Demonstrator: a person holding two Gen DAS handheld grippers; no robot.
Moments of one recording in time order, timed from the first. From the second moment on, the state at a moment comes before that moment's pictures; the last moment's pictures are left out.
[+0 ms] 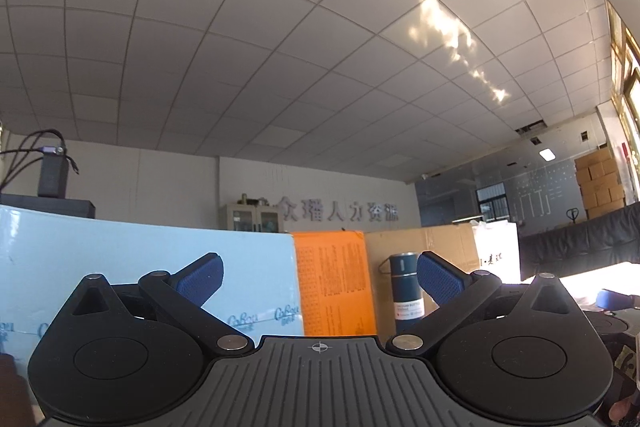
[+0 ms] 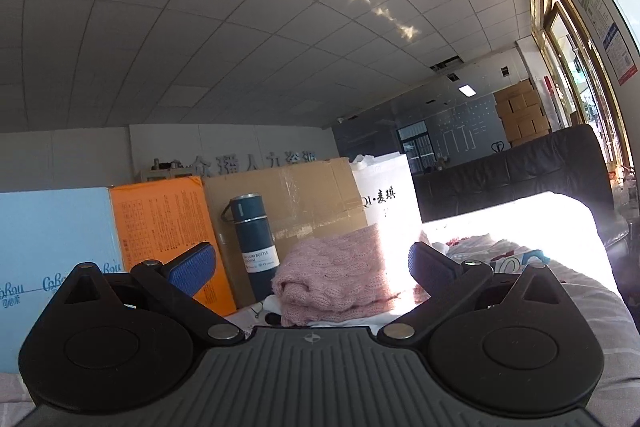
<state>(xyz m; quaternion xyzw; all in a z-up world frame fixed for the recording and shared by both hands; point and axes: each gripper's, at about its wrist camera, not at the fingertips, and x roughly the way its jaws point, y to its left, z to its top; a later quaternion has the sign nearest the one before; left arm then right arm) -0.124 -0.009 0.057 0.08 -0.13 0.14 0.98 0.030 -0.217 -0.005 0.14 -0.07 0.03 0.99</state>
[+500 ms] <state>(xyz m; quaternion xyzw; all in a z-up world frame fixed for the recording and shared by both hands) -0.276 0.040 0.067 0.11 -0.12 0.35 0.92 -0.032 -0.199 0.022 0.14 -0.09 0.20 0.97</state>
